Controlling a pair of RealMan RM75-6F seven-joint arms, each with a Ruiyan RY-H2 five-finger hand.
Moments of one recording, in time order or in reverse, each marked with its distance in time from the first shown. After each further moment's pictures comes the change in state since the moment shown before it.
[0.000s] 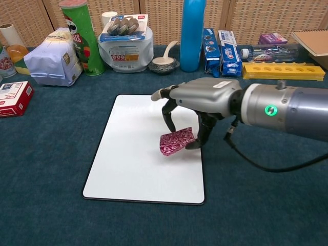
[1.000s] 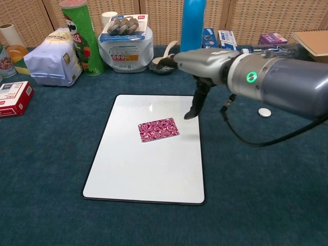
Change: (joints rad) left arm -0.003 0.009 -0.003 0.006 -0.008 -0.007 -0.018; right arm 0.084 -0.023 0.065 -0.059 0.383 0.217 -0.221
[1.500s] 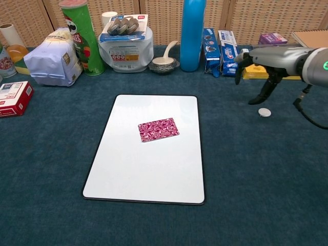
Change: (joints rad) left arm 0.006 -0.025 -0.001 -0.011 0.001 0.017 0.063; right arm -0.124 0.156 -0.067 0.223 -0.073 -0.136 0.323
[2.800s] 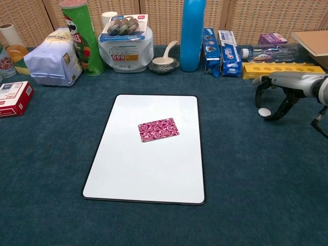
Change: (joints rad) left arm -0.011 -0.014 0.004 -0.014 -0.013 -0.025 0.045; right arm -0.080 -0.095 -0.022 0.306 -0.209 -0.150 0.330
